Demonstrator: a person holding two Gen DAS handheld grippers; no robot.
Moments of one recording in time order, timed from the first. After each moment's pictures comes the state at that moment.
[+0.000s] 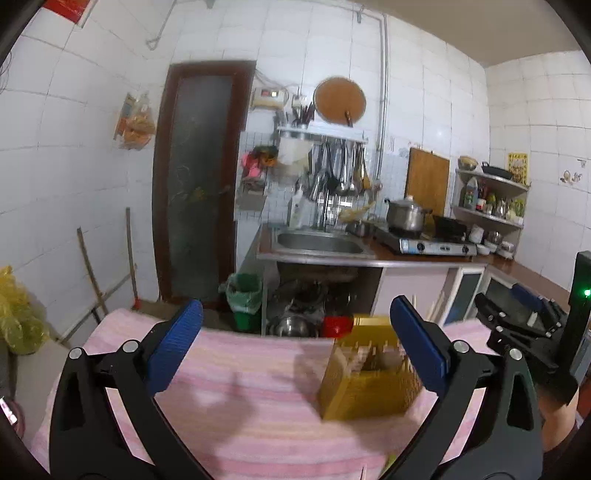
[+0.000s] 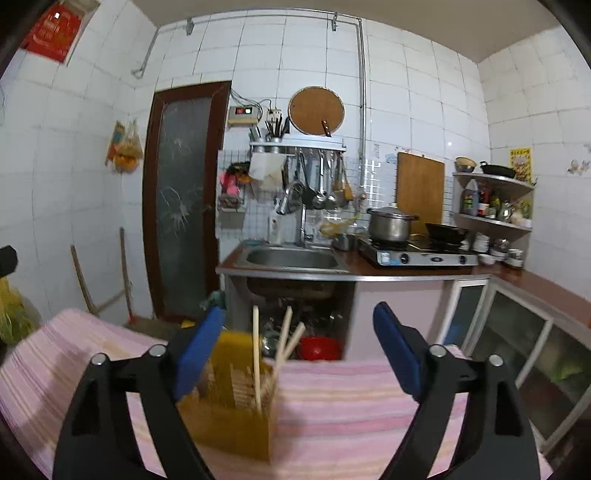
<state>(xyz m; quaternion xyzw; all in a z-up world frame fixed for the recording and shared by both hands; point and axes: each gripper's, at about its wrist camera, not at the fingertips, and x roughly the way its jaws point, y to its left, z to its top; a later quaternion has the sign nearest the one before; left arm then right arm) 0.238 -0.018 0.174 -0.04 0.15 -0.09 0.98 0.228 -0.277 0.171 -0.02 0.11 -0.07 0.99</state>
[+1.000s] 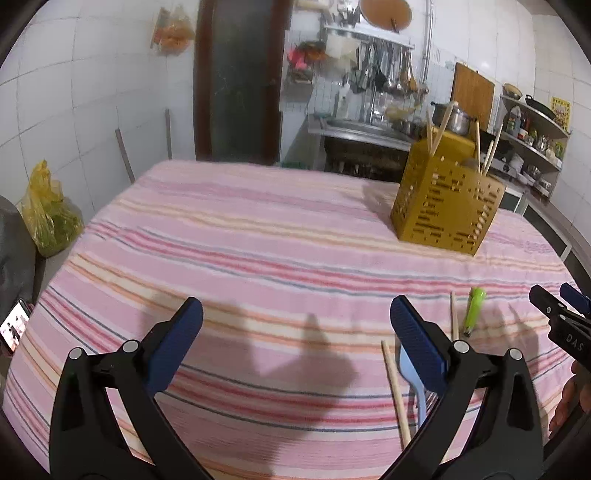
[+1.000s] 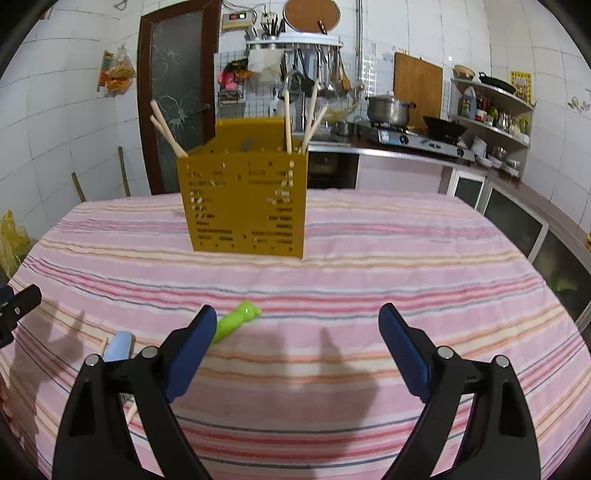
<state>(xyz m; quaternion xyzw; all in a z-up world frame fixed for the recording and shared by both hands) 0.181 0.039 0.004 -0.04 0.33 -0.02 0.94 0.151 -0.238 0.026 0.02 0.30 -0.08 0.95</state>
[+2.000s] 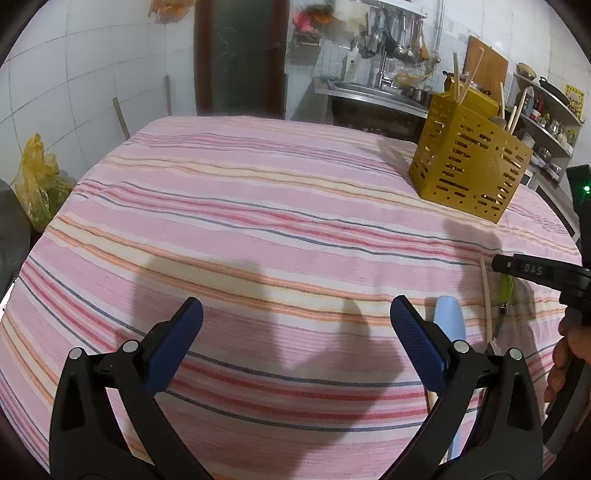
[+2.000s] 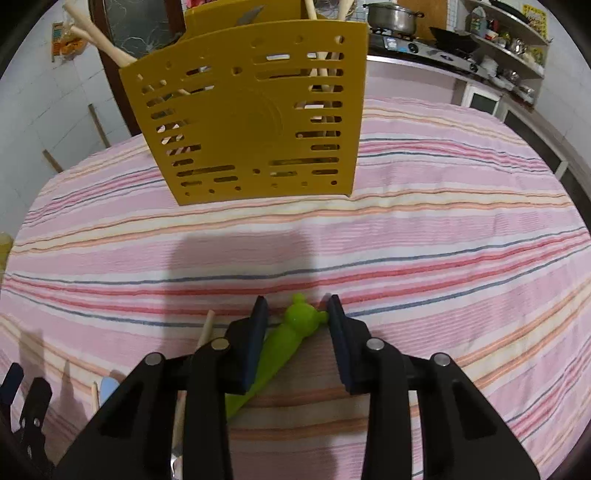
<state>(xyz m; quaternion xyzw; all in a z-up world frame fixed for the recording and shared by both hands) 0.201 0.033 -0.034 -0.04 0.39 -0.01 0.92 0.243 -0.212 -0.023 0.09 0.46 -0.08 0.88</state>
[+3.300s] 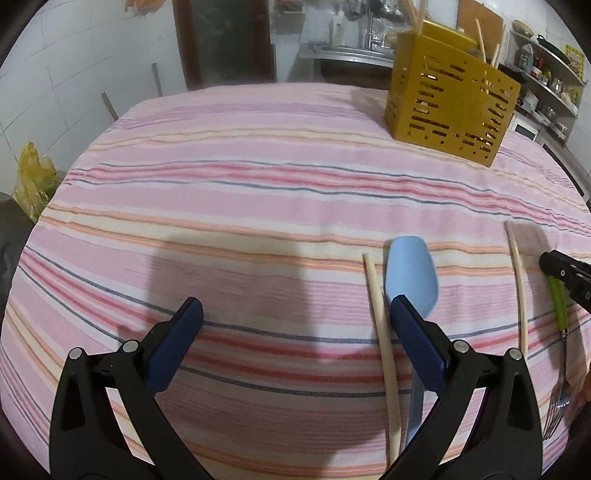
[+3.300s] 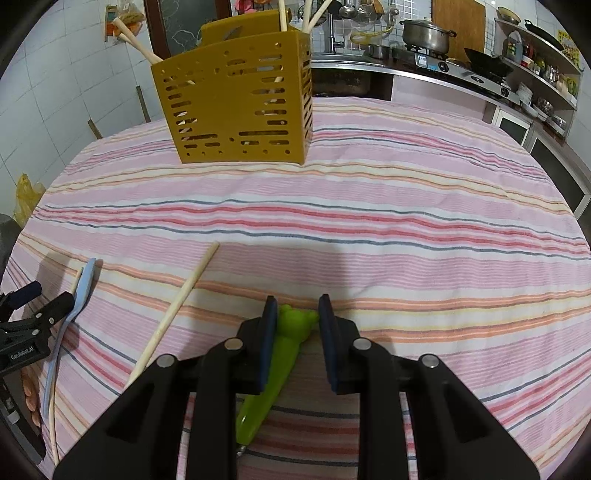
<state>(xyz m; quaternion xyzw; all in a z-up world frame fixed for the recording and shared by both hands) 0.192 -0.018 -0.053 0.01 0.45 0.00 0.89 0.177 -0.276 -0.026 0.04 0.44 0.00 0.90</state>
